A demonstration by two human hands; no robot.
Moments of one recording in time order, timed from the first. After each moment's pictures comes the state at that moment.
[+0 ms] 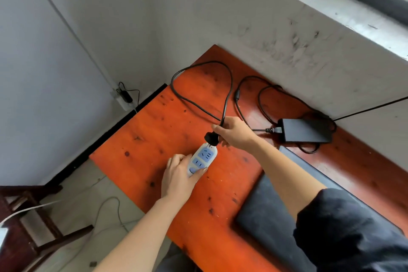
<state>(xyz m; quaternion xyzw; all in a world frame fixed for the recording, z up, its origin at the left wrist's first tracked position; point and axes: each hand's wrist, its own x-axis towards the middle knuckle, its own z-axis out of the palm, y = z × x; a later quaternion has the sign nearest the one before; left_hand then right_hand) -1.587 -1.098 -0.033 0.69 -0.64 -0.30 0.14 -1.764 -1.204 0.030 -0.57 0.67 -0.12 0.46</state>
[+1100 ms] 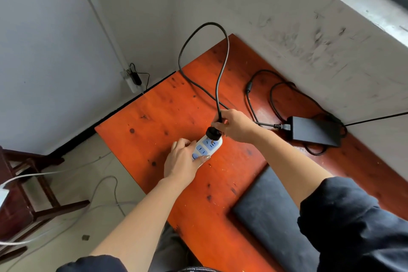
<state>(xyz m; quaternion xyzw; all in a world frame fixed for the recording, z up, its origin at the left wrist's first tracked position) -1.592 -1.096 -0.040 0.71 -0.63 -0.29 0.11 -1.751 -1.203 0.035 -0.71 0.56 -0.01 0.42</state>
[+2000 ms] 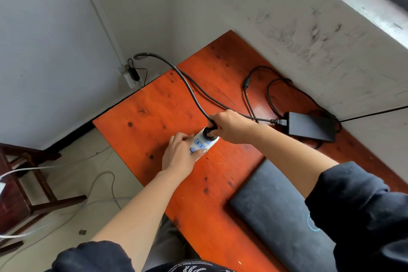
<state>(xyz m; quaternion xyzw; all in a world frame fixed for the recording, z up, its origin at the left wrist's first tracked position) -1.594 -1.094 -0.033 0.72 -0.62 -0.29 0.11 -1.745 -1.188 0.047 -0.83 0.46 0.12 0.29</state>
